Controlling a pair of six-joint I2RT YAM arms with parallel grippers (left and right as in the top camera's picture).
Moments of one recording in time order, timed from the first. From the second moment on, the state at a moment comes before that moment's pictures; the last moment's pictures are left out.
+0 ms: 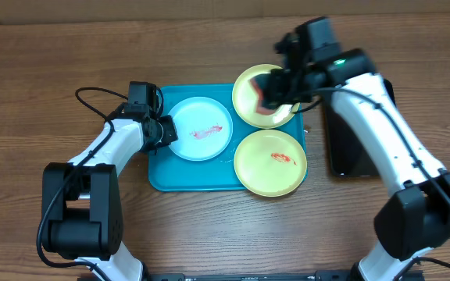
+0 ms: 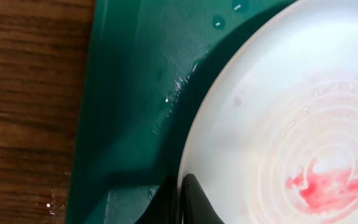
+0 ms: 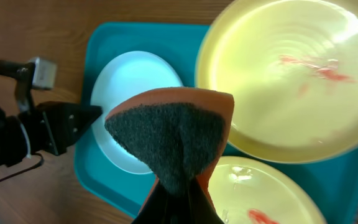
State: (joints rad) left arm -0.07 1.83 1.07 -0.49 0.10 -0.34; right arm 0.37 1.85 1.68 -0.92 -0.37 0.31
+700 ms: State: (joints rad) left arm -0.07 1.83 1.07 -0.52 0.17 -0.34; right arm 0.60 2.16 1.68 -0.71 -0.18 0.47
